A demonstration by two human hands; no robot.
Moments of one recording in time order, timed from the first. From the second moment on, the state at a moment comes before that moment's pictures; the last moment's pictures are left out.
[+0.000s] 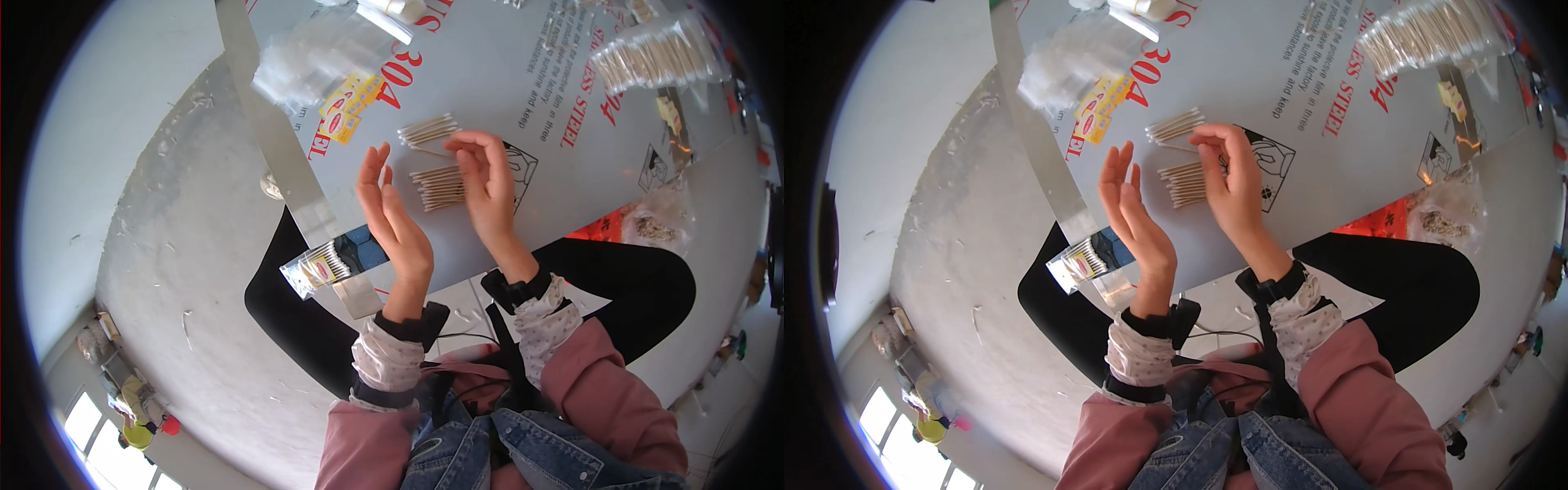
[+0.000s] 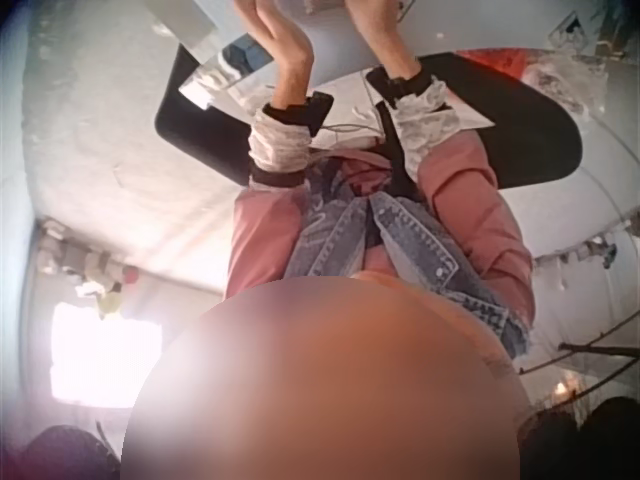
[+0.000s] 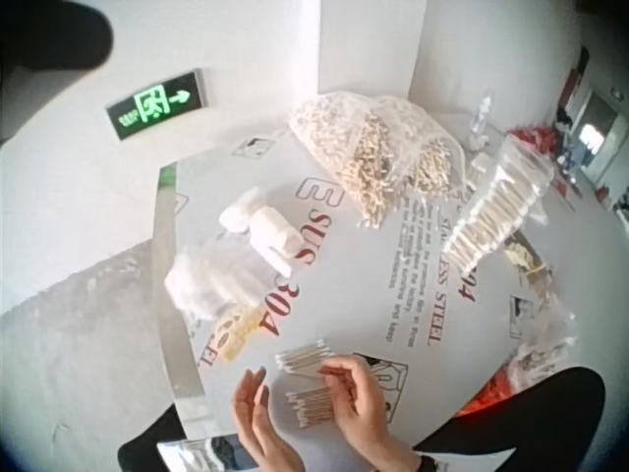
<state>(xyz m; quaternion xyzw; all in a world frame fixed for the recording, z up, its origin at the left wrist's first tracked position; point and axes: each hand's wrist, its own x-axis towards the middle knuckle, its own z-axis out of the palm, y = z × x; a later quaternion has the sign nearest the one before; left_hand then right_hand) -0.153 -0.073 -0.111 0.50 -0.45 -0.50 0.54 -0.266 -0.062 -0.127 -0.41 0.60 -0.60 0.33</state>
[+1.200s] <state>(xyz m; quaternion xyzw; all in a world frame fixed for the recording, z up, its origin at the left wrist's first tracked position) -0.129 -0.016 -0.109 0.52 -0.61 -0.42 0.43 -0.292 -0.056 -0.123 -0.69 0.66 -0.30 0.05</state>
